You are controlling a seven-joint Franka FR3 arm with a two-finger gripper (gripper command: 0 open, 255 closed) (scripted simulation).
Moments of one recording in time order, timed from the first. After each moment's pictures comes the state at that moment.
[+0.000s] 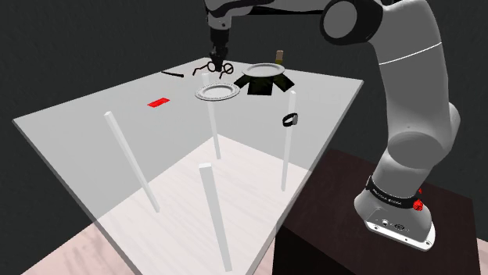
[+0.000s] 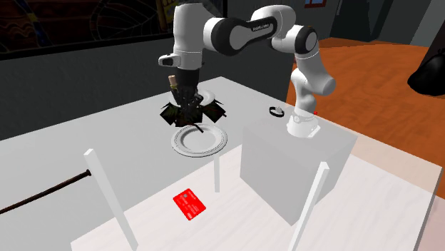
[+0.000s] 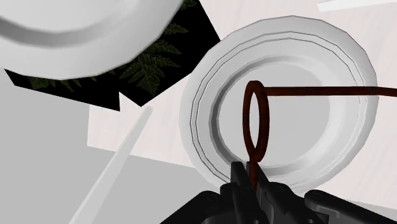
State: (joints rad) arm -0.12 0.52 0.11 -1.12 0.00 1.81 -0.35
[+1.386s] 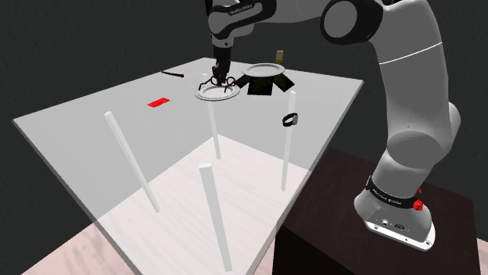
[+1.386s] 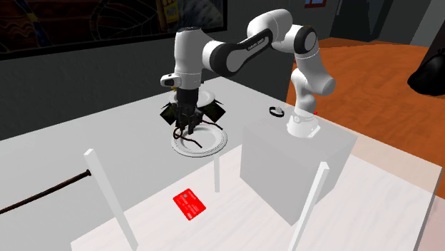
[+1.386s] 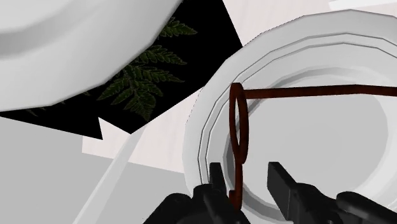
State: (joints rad) arm -0.13 0.52 0.11 -1.30 0.00 1.98 -0.37
